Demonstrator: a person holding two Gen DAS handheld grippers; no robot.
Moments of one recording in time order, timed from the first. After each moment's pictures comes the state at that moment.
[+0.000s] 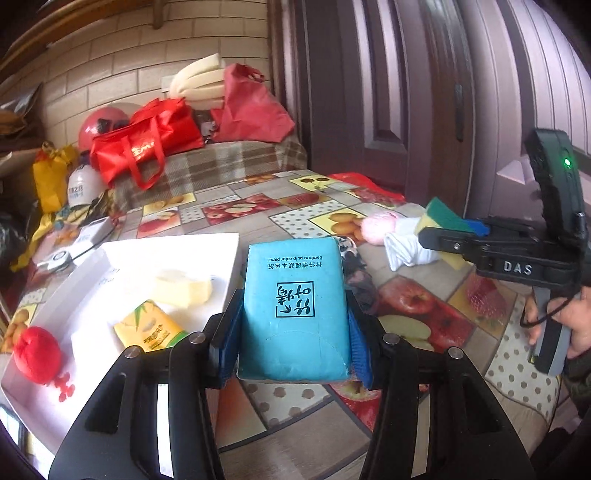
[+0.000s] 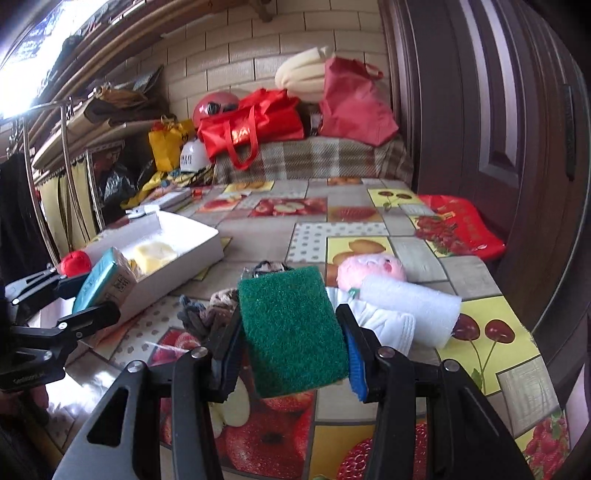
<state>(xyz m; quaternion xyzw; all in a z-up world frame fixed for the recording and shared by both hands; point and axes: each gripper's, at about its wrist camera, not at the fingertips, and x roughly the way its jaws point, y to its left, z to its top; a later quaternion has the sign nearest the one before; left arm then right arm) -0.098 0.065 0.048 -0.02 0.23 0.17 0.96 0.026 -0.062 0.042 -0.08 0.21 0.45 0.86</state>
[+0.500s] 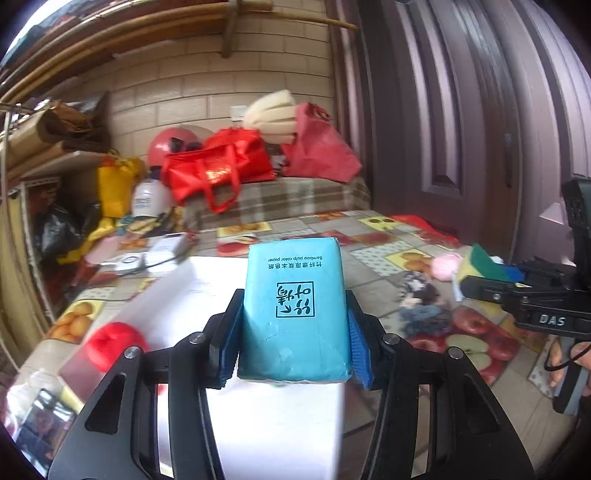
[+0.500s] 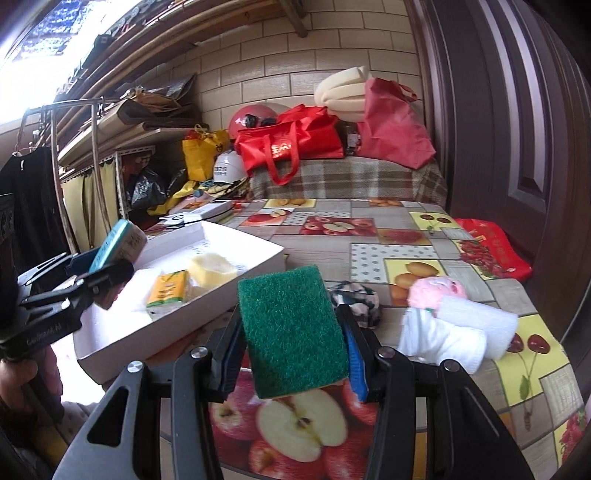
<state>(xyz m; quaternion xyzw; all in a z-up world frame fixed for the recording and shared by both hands) -0.171 0.118 0.061 -0.02 0.14 0.28 0.95 -0.026 -0.017 0.044 -0.09 0.18 0.50 0.84</state>
